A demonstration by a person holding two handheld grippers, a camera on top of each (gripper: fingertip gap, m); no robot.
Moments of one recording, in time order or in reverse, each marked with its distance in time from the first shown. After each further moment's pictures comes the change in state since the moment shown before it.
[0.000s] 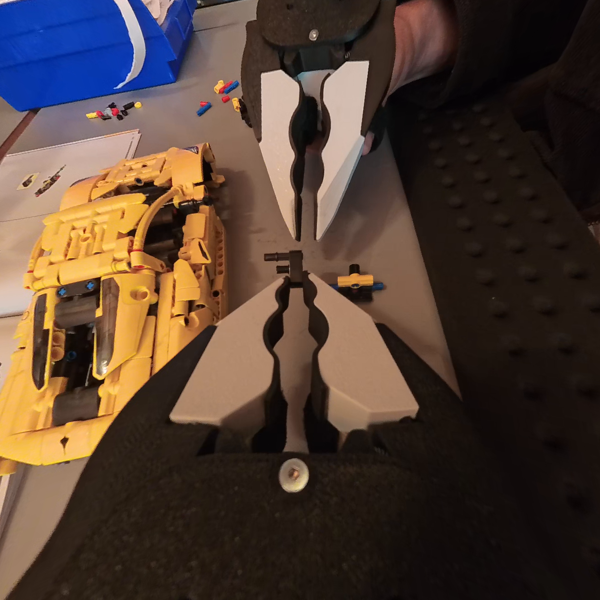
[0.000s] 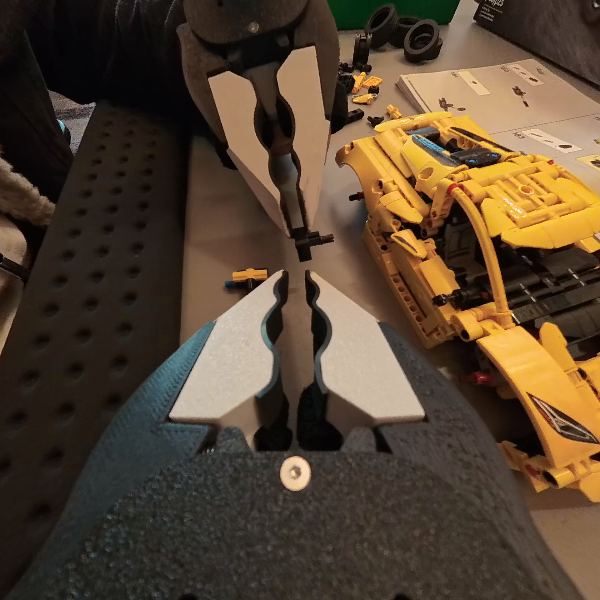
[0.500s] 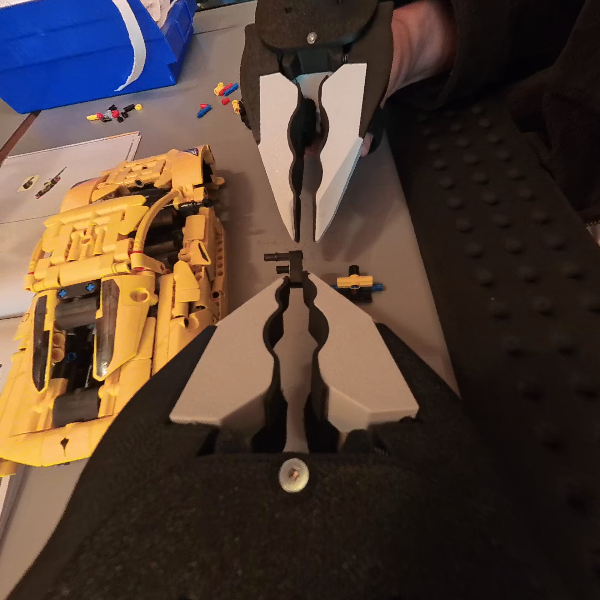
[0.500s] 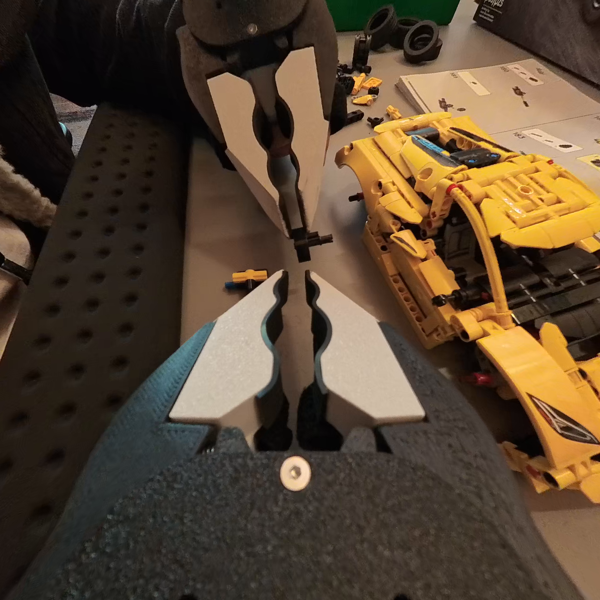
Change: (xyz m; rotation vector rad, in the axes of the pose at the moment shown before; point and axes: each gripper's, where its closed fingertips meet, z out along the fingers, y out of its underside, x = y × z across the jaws) left arm 0.001 -0.001 0.000 0.004 0.000 0.001; right arm 0.000 -0.001 0.000 0.003 -0.003 0.005
